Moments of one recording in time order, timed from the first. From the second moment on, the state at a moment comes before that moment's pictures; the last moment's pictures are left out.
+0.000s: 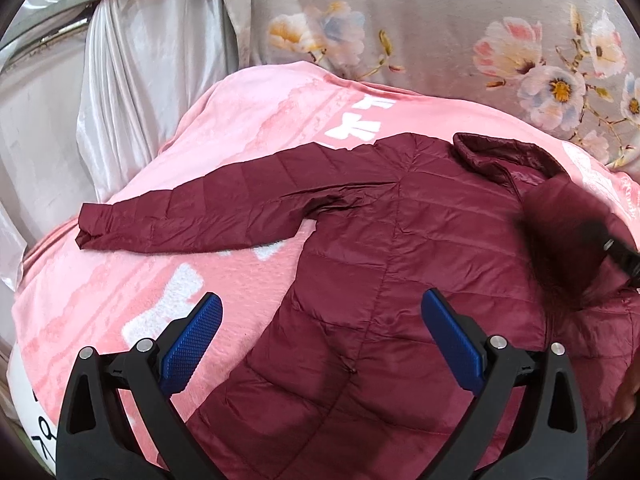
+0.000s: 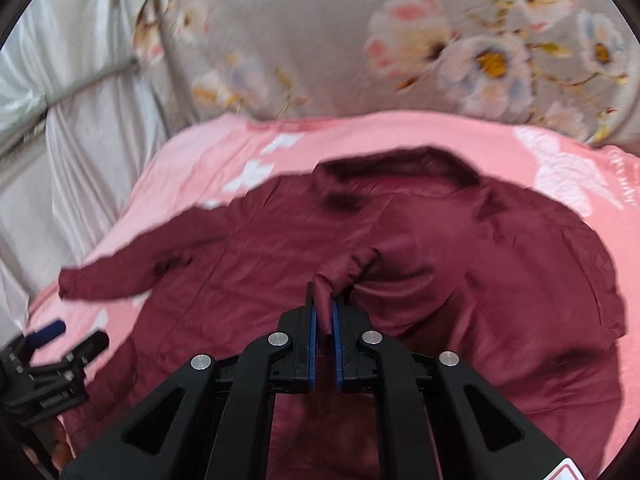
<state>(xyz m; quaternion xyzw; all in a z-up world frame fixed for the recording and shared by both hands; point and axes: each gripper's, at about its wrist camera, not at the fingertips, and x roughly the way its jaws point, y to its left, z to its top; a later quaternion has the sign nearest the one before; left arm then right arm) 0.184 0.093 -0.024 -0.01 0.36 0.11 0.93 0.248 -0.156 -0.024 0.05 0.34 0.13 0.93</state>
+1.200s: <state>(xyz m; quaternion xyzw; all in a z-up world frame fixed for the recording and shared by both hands) 0.278 0.052 -0.080 -0.19 0.48 -0.05 0.86 0.207 -0.377 -0.043 0.27 0.35 -0.07 0.89</state>
